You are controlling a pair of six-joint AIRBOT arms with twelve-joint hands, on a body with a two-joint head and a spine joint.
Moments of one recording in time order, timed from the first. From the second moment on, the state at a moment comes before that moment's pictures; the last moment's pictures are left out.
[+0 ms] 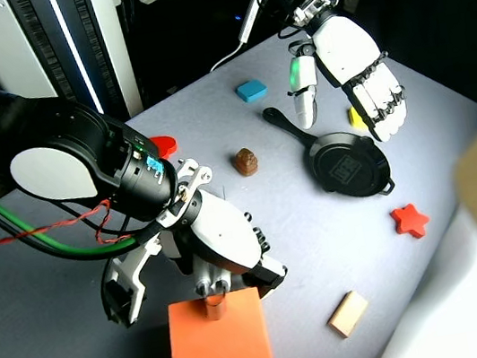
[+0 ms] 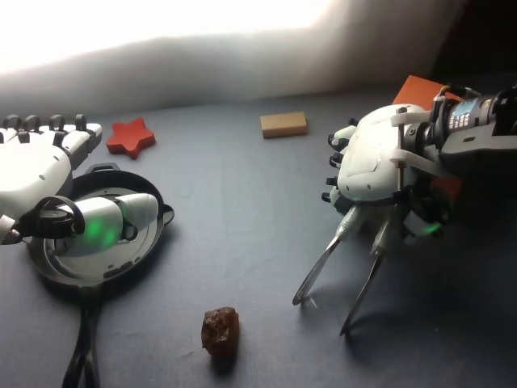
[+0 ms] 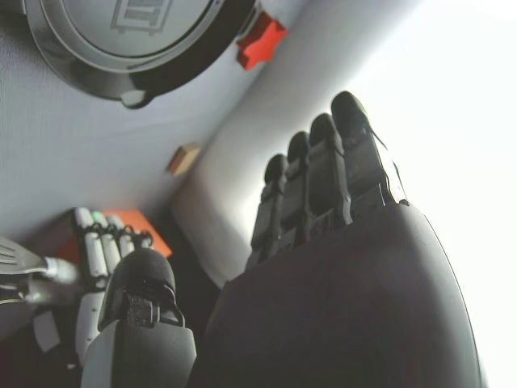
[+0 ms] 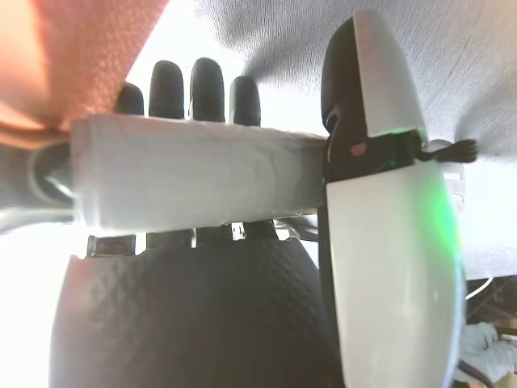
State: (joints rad) left arm 0.57 -0.78 0.65 -1.25 -0.91 1.94; right arm -0.21 -1.27 1.20 -0.21 -0.41 -1.30
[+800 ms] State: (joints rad) left arm 0.57 -0.78 0.65 -1.25 -0.91 1.94; right arm -0.12 -1.23 1.18 -0.19 -0.45 -1.18
